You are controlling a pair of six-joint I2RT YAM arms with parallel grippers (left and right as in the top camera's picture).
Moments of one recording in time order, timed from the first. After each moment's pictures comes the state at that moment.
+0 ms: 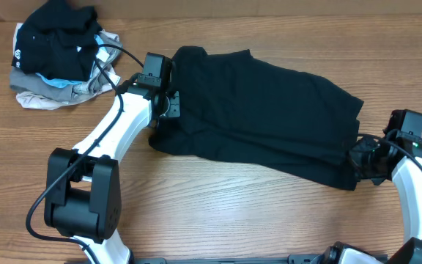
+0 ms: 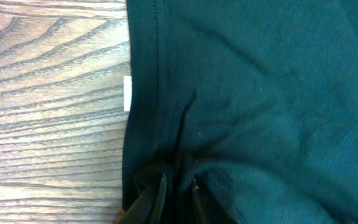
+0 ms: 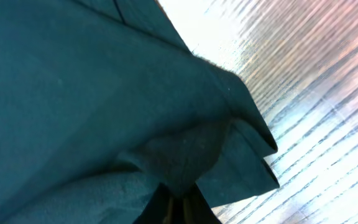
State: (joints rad) left arm -0.24 1.87 1.32 -0.63 -0.04 -0.28; right arm -0.36 1.35 0.85 -0.82 -0.12 0.53
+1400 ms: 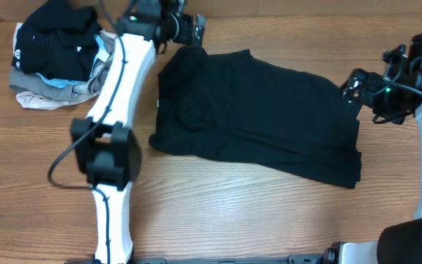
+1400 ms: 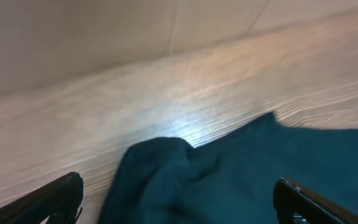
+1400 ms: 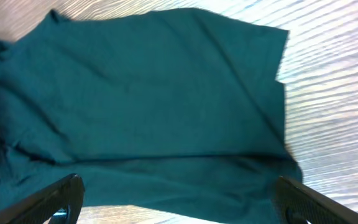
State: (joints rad) left arm -0.22 2.33 2.23 -0.73 0.19 -0.02; right arm -0.23 1.59 1.58 -1.18 -0.24 0.17
